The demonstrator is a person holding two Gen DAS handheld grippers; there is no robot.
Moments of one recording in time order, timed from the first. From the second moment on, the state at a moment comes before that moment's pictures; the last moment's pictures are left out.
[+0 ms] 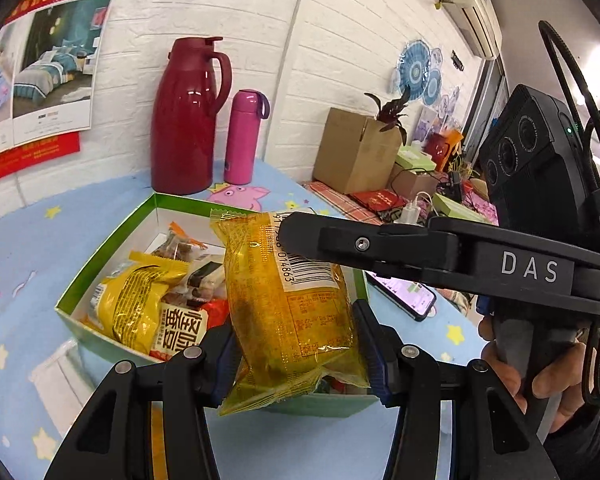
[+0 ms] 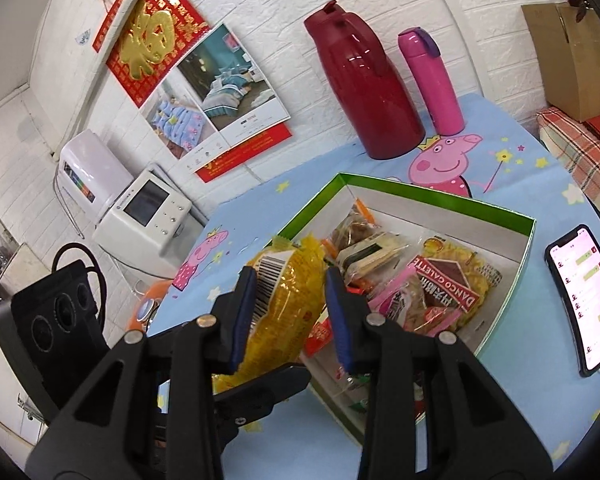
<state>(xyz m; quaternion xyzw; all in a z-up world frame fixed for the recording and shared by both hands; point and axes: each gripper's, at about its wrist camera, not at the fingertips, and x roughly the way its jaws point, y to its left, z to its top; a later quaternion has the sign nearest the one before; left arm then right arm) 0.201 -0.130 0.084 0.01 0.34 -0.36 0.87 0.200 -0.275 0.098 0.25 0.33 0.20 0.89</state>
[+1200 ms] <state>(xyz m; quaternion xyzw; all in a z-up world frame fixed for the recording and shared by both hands) 0.099 0.000 0.070 0.01 0.38 -0.21 0.90 0.084 -0.232 0.079 0.19 0.37 0.22 0.88</state>
